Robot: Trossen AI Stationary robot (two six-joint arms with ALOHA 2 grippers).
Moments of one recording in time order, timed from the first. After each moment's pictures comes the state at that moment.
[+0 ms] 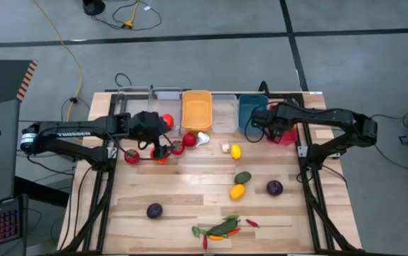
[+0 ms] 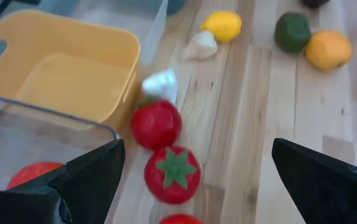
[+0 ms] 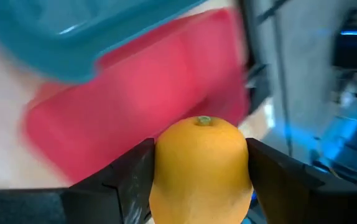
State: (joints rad) left arm 0.18 1.08 0.88 -0.57 -0.04 -0.09; right arm -0.37 1.36 0.98 -1.33 0.67 0.18
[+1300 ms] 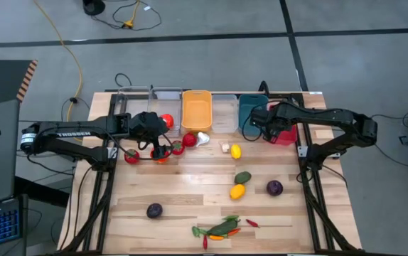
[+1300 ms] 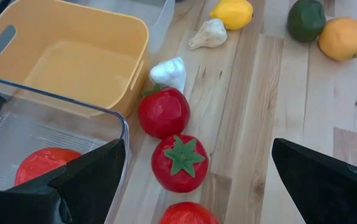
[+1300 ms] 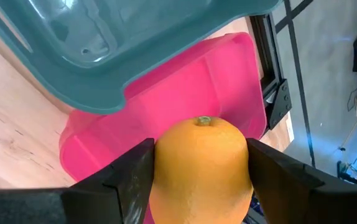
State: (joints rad) left arm 0.18 1.08 0.88 -0.59 -0.07 -0.10; right arm -0.37 1.36 0.98 -1.25 0.60 0.17
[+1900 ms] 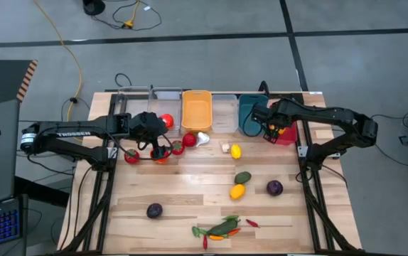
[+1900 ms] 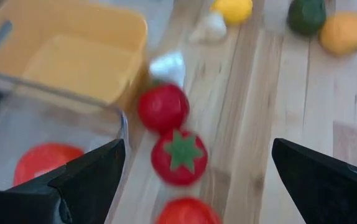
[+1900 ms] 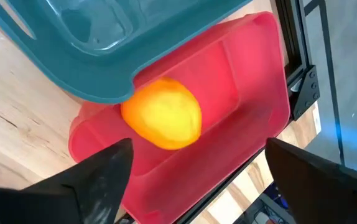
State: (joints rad) left arm 0.18 1.08 0.90 -0.66 -0.06 -0.10; right arm -0.44 1.36 0.98 -1.25 0.50 0.15
